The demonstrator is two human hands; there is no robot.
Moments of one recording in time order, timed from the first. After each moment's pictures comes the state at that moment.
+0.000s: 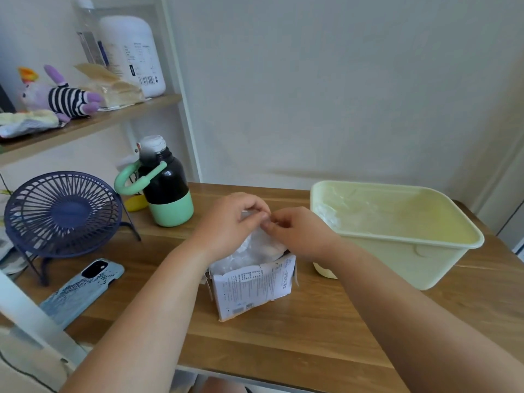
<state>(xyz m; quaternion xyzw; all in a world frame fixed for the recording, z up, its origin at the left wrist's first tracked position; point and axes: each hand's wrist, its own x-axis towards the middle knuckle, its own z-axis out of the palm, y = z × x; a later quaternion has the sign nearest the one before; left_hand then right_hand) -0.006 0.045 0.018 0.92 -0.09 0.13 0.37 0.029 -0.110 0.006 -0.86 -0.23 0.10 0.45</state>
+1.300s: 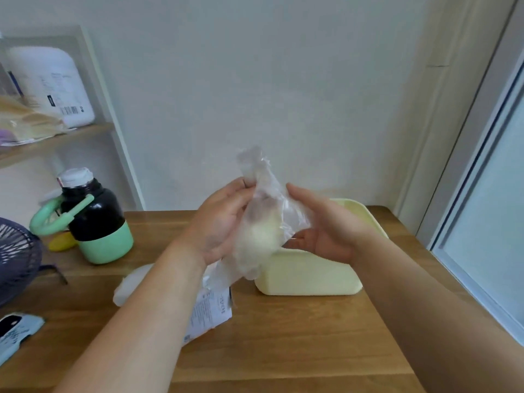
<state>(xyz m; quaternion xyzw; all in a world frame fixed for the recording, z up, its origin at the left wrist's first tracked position) 0.017 -0.057 0.060 0.59 -0.12 -0.04 0.80 0.036 -0.226 0.055 -0.60 -0.08 0.21 0.76</state>
